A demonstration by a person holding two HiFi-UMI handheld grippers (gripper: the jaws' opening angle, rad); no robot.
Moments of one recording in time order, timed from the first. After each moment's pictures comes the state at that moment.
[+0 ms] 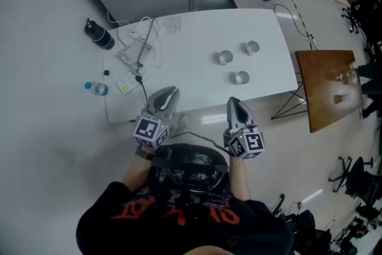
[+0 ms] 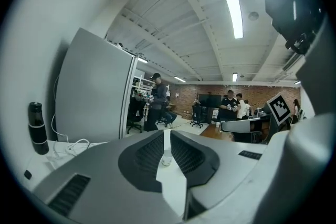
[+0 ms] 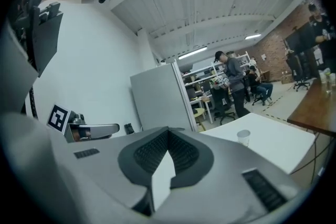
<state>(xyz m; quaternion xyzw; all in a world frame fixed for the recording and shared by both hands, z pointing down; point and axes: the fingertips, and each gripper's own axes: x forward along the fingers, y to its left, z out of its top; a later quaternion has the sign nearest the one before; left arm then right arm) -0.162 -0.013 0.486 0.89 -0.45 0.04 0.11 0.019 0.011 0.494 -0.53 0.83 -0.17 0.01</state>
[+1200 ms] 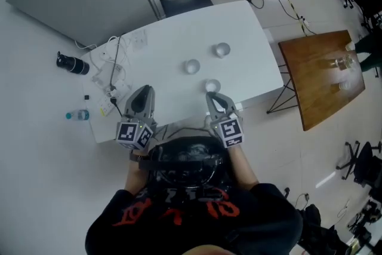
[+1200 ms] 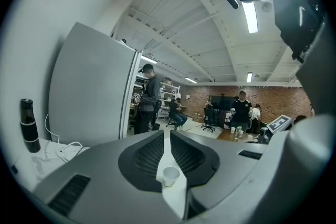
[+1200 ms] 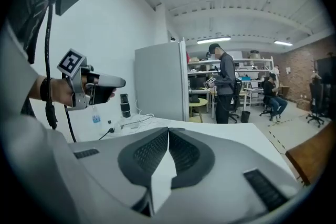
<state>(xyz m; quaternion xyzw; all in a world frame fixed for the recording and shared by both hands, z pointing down) -0.075 -0.112 0.485 0.85 -0.51 0.03 0.12 0.110 -0.082 0.560 -0.47 0.86 -0.11 -0.14</state>
